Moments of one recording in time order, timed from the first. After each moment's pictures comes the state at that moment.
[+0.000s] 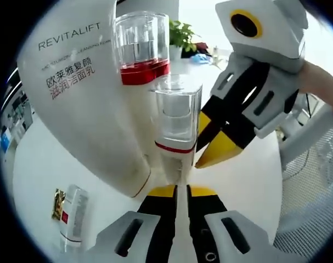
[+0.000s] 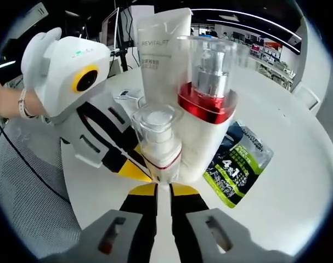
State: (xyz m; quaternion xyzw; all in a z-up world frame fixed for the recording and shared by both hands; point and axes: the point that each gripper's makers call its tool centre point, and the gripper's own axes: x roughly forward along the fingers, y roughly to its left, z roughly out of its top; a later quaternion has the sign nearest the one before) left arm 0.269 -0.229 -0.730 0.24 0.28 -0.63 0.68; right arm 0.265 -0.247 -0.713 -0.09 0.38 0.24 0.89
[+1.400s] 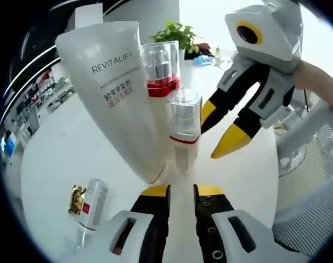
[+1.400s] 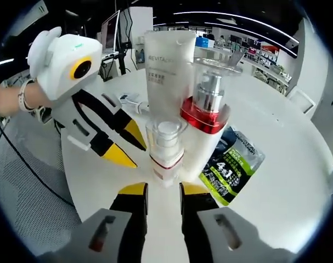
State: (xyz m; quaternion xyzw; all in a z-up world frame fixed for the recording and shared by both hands) left arm 0.279 -0.199 -0.704 0.25 0.27 -0.62 0.70; right arm 0.258 -0.246 -0.694 -0.11 0.37 0.22 0.89
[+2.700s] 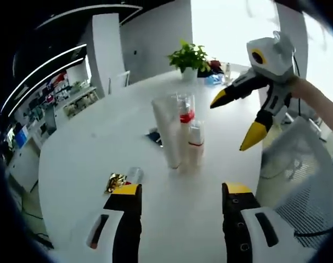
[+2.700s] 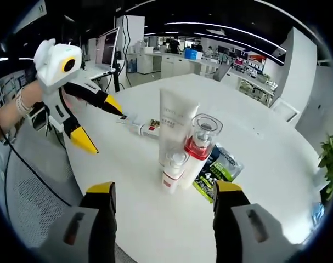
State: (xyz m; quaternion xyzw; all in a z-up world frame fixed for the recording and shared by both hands) left arm 0.285 -0.118 -0.622 0.22 0.23 -0.59 0.74; right arm 0.237 -0.236 -0.622 -0.12 0.33 0.17 0.92
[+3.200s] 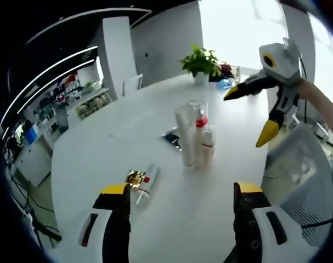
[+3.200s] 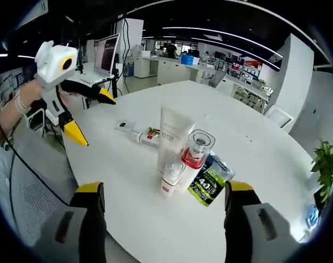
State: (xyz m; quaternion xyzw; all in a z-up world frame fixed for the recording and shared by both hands) left arm 0.298 -0.087 -0.598 0.21 0.22 -0.56 0.77; right arm 0.231 -0.233 -0.594 -0.14 0.31 0.15 0.93
